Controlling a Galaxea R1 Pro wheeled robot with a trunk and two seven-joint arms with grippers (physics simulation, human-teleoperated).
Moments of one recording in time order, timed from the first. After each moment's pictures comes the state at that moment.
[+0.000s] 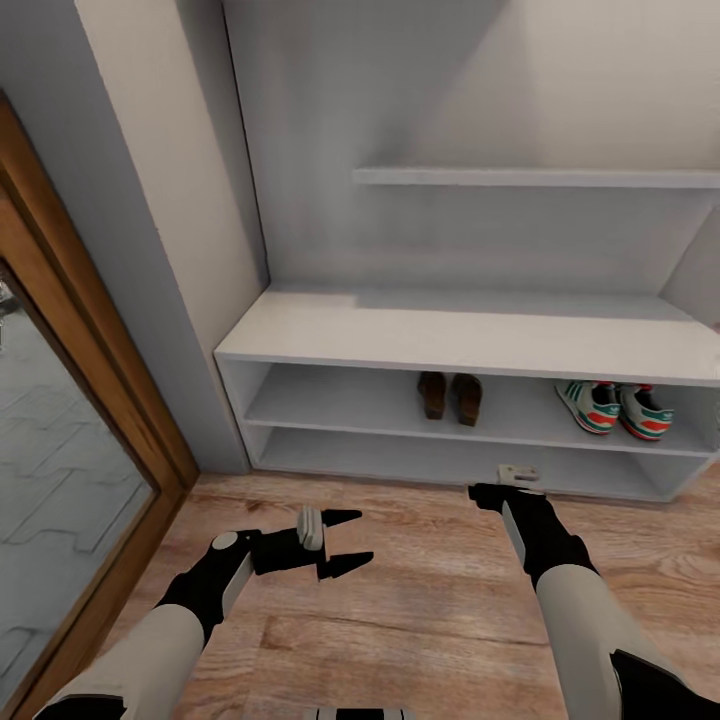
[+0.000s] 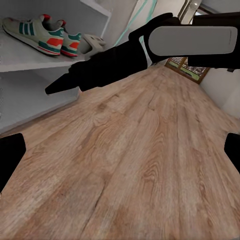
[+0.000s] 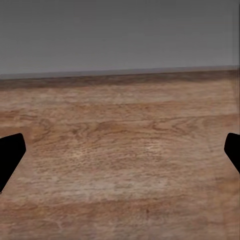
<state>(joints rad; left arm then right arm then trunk) -0.71 -0.06 -0.01 -0.51 0.04 -0.19 -1.35 -0.81 0.03 -0.38 -0.62 0.31 0.40 0.03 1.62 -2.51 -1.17</state>
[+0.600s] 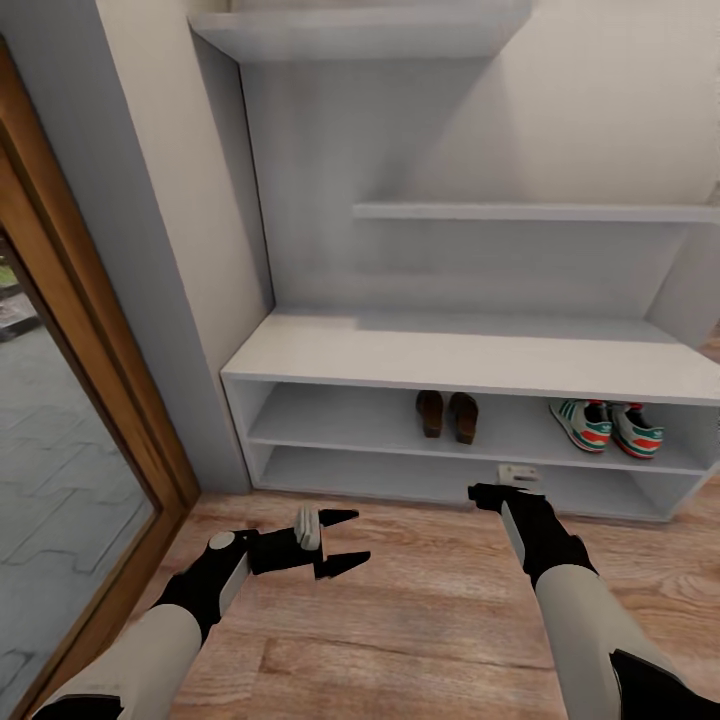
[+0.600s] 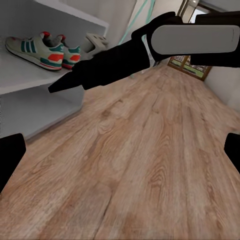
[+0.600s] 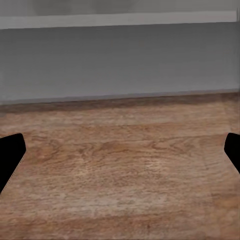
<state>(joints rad) -0.71 -0.05 0.00 -0.51 0.04 -0.19 -1.35 -0.81 0.03 -0.38 -0.62 0.31 0.40 0.03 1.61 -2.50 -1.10</state>
